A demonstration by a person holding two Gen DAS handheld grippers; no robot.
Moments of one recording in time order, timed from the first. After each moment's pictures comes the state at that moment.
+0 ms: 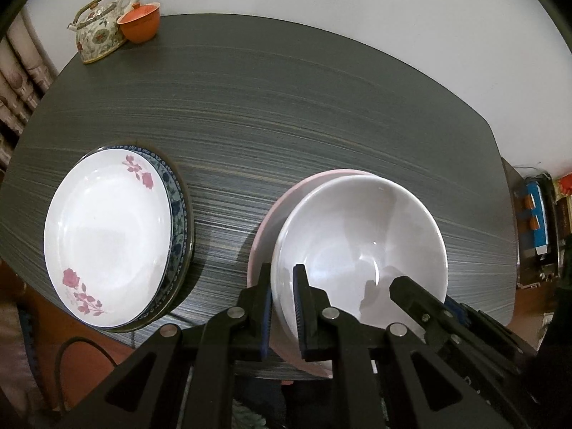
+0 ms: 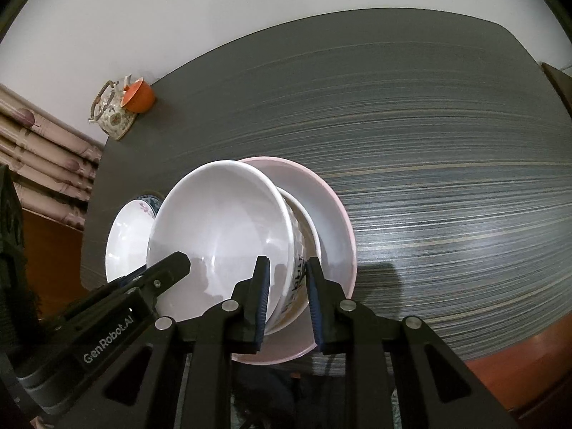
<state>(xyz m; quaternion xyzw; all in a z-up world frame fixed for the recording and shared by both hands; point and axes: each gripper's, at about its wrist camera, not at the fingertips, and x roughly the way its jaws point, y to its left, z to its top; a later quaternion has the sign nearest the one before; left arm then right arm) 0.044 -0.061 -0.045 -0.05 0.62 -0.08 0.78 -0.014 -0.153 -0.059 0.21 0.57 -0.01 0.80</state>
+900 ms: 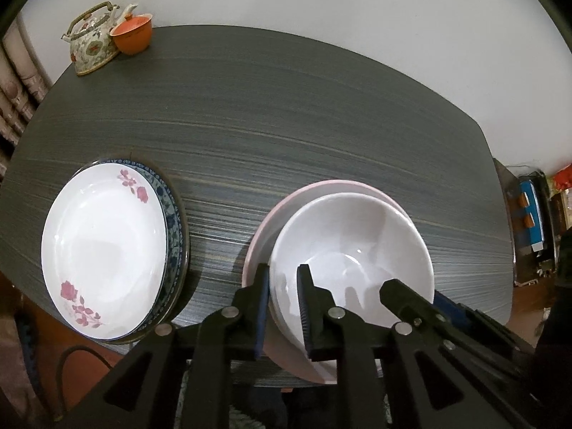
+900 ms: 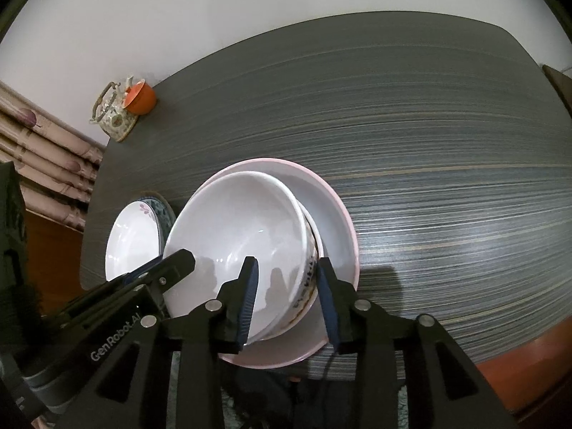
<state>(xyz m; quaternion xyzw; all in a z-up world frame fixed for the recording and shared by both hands) 0.044 -0.058 -0.041 -0.05 0.60 -0.10 0.79 -0.019 -0.155 -0.057 0.21 0.56 -0.01 0.80</state>
